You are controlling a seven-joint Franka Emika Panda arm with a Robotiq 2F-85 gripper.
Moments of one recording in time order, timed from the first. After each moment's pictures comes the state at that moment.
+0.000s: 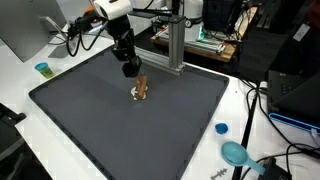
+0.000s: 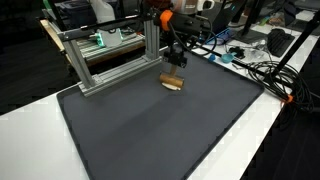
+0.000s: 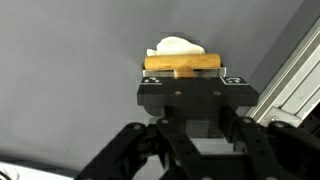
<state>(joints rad) -0.05 0.33 0.07 -1.89 0.04 2.14 -1.98</state>
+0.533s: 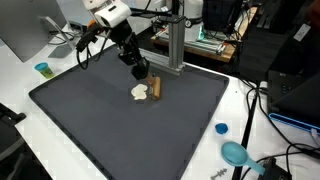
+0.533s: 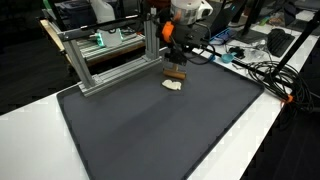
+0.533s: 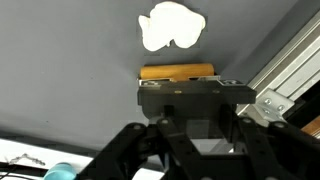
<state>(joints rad) -0.09 0.39 0.09 -1.83 0.17 2.01 -2.14</state>
